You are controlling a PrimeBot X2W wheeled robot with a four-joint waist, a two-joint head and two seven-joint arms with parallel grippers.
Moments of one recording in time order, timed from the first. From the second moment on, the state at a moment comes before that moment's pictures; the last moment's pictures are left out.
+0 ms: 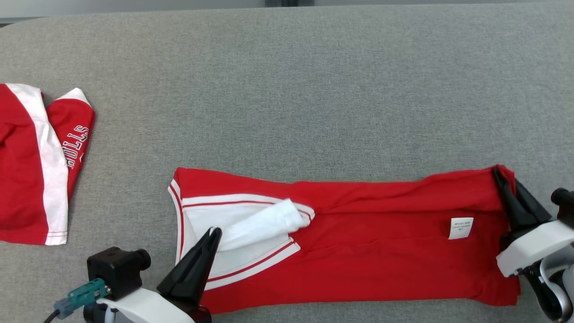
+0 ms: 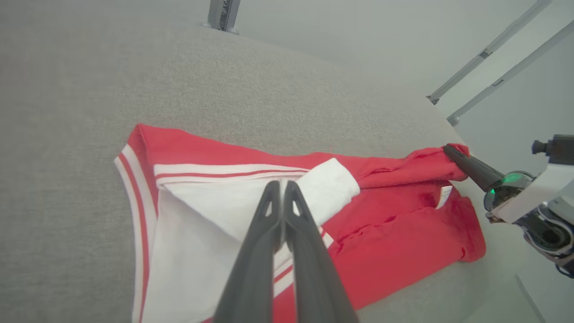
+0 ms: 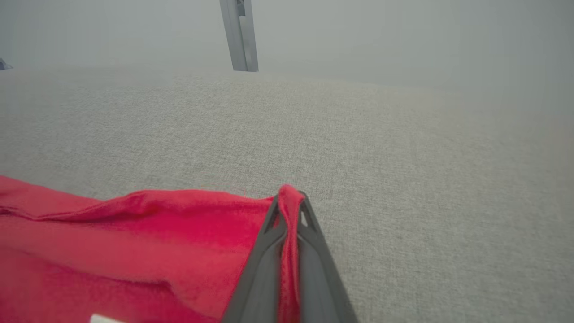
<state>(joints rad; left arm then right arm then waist) -0.07 0.61 -0.66 -0.45 -0.94 0.40 0.01 -0.25 -0.39 0.20 0.32 0.40 0.13 -0.16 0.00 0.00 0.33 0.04</state>
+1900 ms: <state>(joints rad) -0.15 0.47 -0.51 0.02 -0.69 0.41 -0.26 0.01 -0.06 -0.05 0.07 0.31 0.13 -0.09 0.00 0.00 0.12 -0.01</state>
